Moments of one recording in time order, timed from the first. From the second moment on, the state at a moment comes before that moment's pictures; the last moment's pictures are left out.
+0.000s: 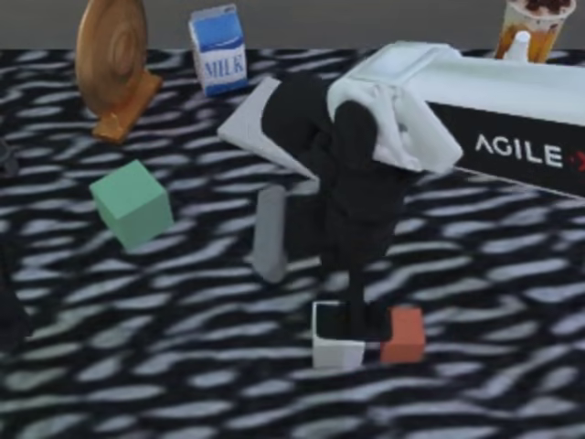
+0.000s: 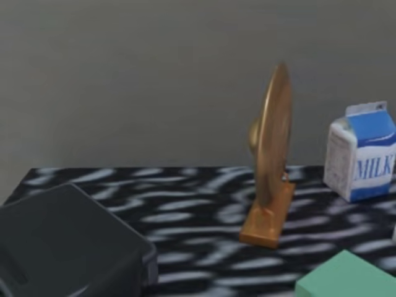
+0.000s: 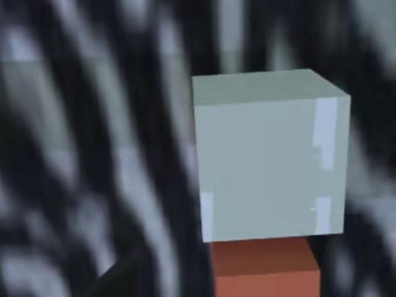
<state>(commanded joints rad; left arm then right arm) 0.00 0.06 0.06 -0.03 0.00 0.02 0.76 2.05 1.60 -1.07 -0.02 -0.75</state>
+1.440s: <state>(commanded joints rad) -0.18 2.20 1.86 -1.18 0.00 0.68 0.04 0.08 0.06 -0.05 -0.01 -0.04</state>
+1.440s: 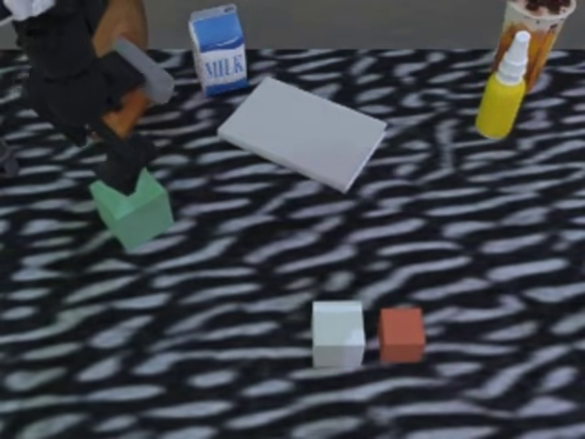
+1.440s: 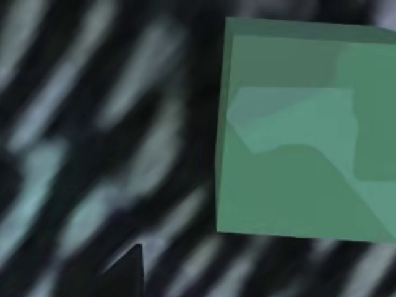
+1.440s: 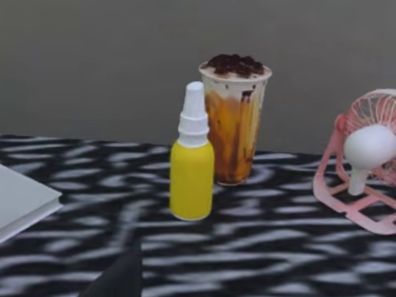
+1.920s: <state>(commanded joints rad) -0.18 2.29 1.94 -1.22 0.00 0.71 0.01 0.00 0.00 0.00 0.00 0.00</state>
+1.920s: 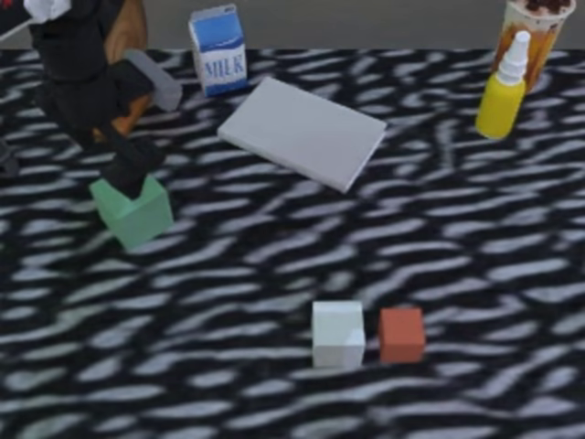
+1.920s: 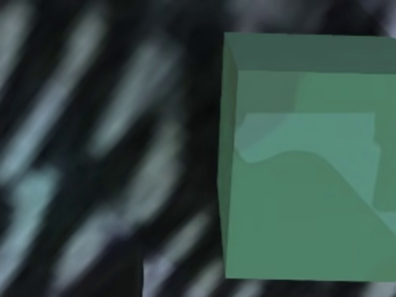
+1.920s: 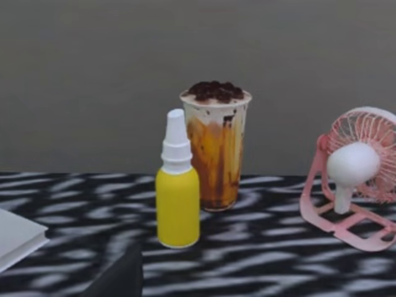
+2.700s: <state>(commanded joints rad) -0.18 2.39 1.75 -0.93 0.01 0.71 0.01 0.00 0.00 0.00 0.00 0.00</state>
